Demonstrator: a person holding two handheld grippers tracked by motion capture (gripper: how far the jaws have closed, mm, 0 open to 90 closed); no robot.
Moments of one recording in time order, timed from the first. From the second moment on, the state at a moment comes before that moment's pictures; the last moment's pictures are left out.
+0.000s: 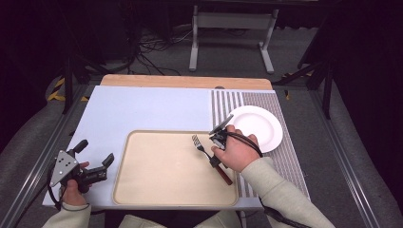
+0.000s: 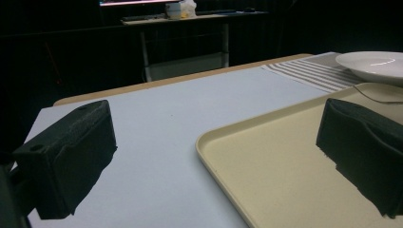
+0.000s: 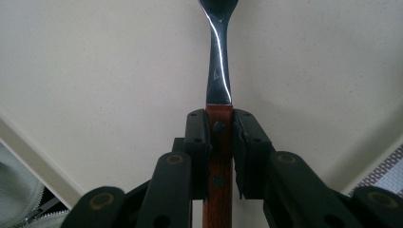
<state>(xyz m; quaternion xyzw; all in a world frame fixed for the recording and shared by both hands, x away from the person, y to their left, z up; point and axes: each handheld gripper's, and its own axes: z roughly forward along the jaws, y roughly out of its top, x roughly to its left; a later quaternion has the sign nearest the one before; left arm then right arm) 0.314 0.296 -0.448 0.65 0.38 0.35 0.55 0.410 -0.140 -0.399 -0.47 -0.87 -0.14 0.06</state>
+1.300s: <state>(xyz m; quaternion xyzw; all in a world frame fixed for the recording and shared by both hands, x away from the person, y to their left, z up) 0.314 0.295 -0.449 0.65 0.38 0.35 0.55 0.413 -0.132 -0.398 -0.44 -0.86 -0.25 0.03</state>
